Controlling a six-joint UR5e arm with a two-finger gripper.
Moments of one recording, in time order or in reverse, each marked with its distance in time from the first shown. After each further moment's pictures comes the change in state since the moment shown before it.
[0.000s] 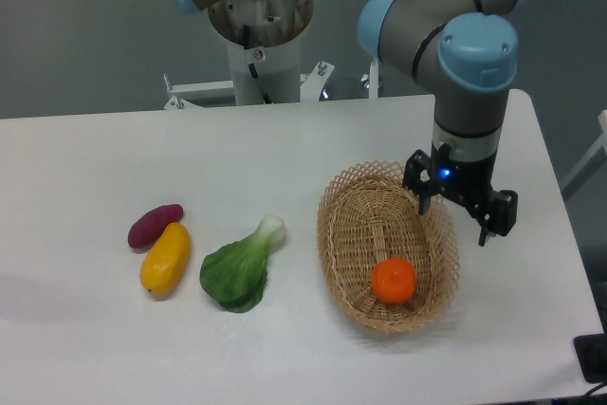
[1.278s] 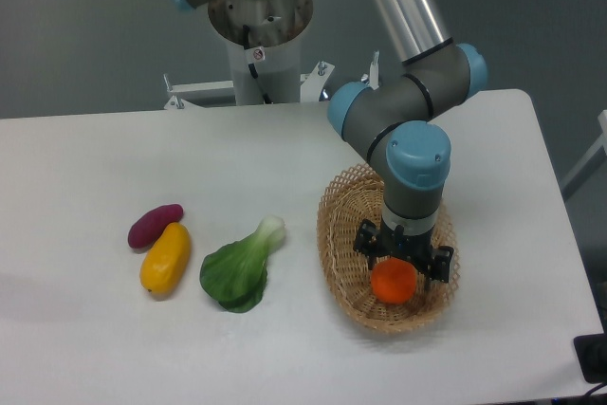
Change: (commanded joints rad) arm -0.095 -0.176 -0.117 0.282 -0.009 -0.364
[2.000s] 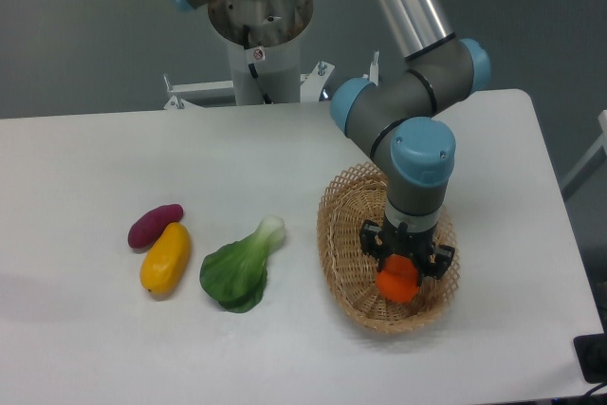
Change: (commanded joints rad) arm -0.002 -0.017 -0.043 0.001 -0.003 -0.008
